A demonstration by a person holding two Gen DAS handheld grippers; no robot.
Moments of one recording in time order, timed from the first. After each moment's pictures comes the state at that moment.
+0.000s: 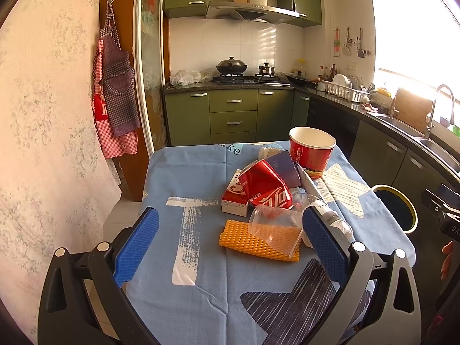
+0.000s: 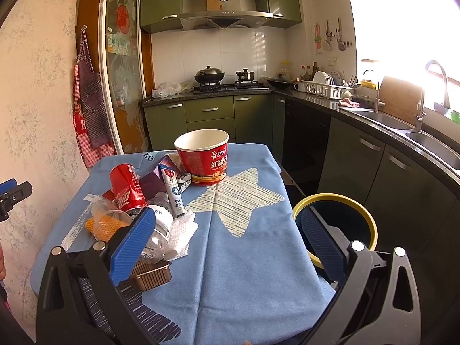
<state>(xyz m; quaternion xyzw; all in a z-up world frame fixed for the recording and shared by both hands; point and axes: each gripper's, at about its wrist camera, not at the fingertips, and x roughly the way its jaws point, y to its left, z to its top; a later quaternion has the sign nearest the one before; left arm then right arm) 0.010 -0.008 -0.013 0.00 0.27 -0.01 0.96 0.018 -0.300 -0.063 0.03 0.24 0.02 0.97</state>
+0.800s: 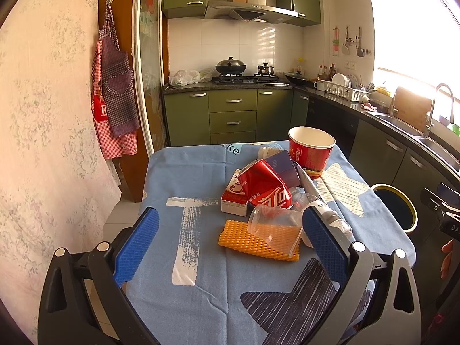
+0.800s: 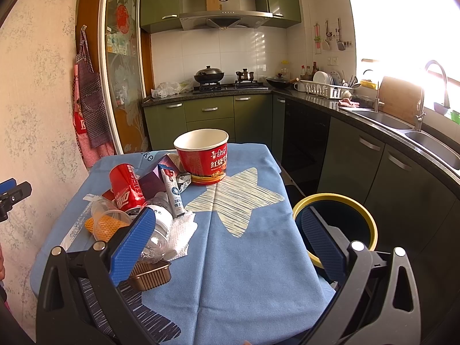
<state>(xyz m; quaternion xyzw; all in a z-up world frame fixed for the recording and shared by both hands) 0.011 -0.010 -0.012 0.01 0.27 -0.01 0.96 0.018 -0.301 -0.061 0.03 0.24 0.02 0.97</state>
